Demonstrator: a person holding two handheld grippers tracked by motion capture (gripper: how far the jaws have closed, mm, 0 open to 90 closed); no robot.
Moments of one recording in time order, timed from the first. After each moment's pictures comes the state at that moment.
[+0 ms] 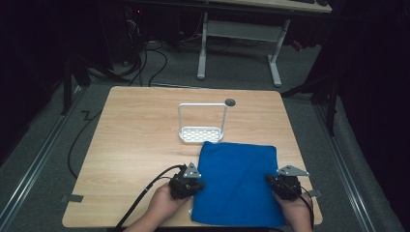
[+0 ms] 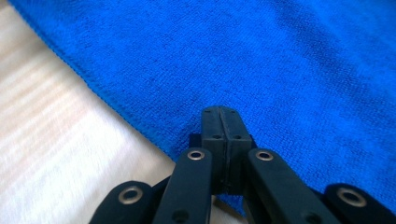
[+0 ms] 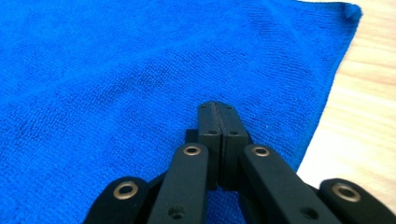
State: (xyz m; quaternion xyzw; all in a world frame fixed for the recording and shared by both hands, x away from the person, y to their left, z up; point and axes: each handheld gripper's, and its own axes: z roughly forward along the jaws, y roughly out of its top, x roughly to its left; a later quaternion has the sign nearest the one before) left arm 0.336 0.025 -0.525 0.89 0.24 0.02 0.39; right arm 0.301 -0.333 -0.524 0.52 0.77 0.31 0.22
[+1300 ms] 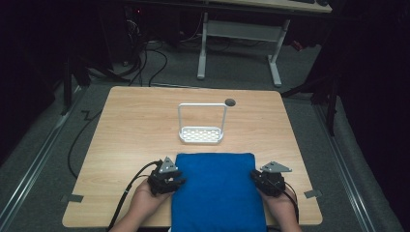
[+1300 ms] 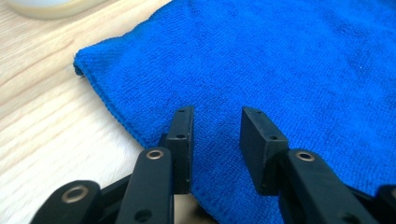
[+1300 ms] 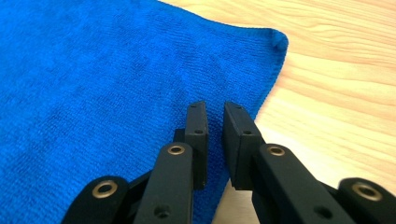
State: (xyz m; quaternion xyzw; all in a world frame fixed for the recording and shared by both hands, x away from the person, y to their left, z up) left arm 0.350 0.088 -0.528 0.87 0.30 0.07 0.39; right arm 0.317 -0.289 -0.526 0.49 0.78 0.32 0.22
